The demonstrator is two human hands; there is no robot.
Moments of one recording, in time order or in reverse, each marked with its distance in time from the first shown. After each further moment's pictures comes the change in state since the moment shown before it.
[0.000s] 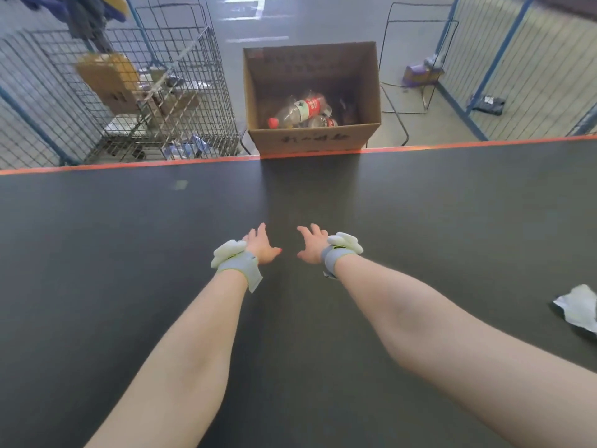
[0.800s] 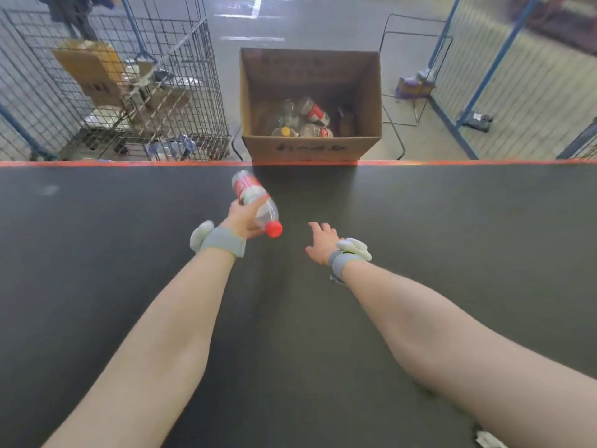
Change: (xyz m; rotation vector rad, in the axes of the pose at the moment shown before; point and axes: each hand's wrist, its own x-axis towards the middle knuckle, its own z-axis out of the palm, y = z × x) left_hand 0.075 0.021 -0.066 -1.396 -0.010 -0.082; right_hand 0.044 0.024 -0.029 0.069 0.171 0.085
